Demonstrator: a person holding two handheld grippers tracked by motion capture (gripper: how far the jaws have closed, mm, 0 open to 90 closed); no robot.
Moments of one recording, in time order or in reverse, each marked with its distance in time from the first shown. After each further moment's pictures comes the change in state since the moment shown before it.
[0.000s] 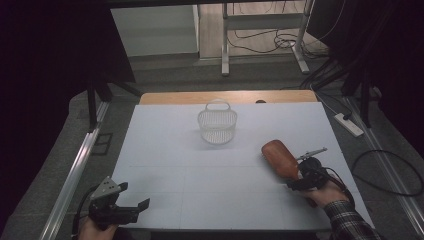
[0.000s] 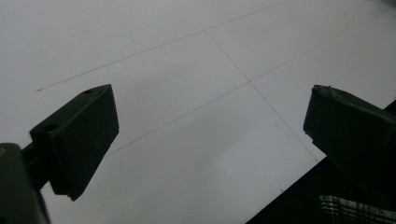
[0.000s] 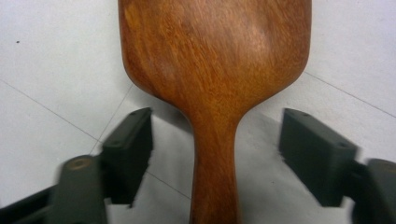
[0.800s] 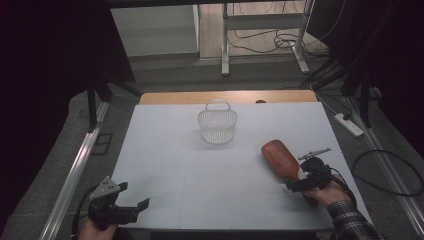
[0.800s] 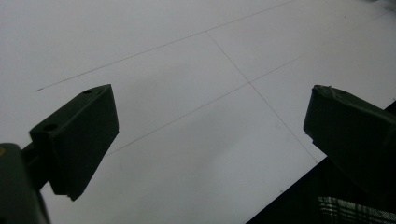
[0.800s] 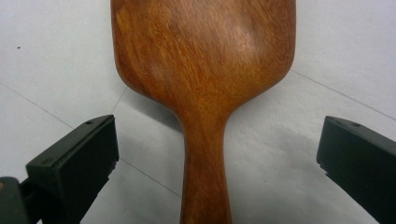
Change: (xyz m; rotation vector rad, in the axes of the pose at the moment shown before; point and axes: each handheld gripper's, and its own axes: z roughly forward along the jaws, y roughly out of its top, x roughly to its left) left arm 0.001 0.000 -0.001 -0.005 -0.003 -0.008; right arm -0.007 -0.003 -0.001 -0.029 0.015 0.018
